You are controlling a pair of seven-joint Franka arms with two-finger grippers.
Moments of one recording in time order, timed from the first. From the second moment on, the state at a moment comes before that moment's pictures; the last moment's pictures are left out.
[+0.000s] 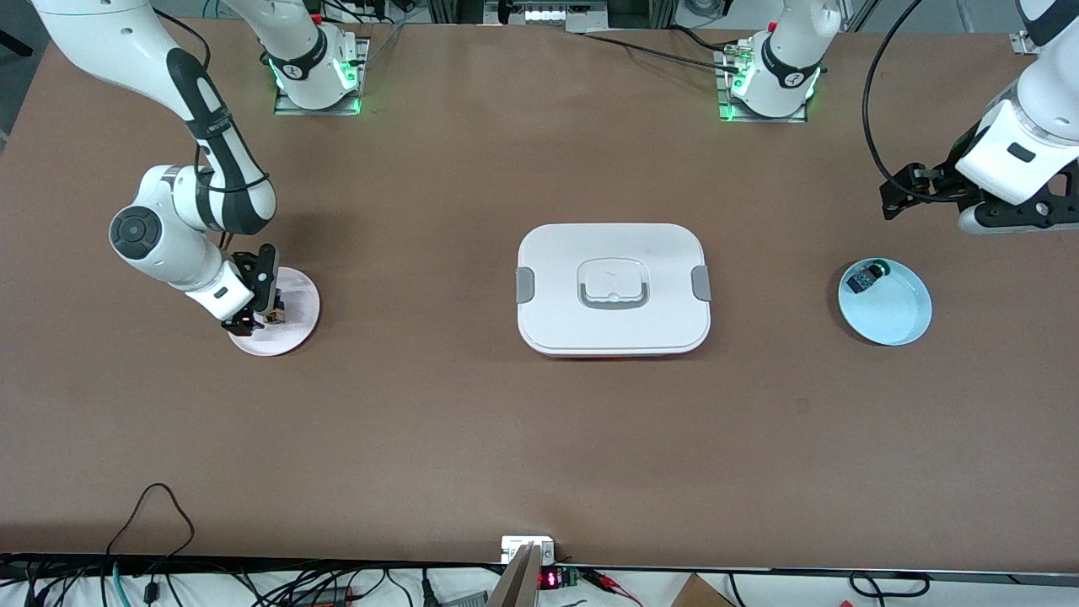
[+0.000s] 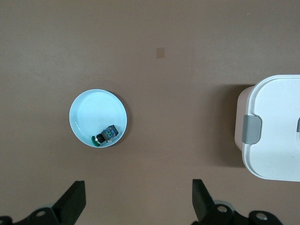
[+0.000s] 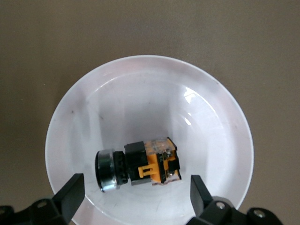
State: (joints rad) left arm -0.01 -0.05 -0.07 -1.72 0.07 1.63 -0.14; right arm 0.06 0.40 -0.08 -2.19 -0.01 2.57 -1.60
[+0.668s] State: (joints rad) left arm -0.01 -0.05 -0.07 -1.72 0.07 1.63 -0.14; right arm 0.06 0.42 -0.06 -2.19 0.00 2.59 -1.60
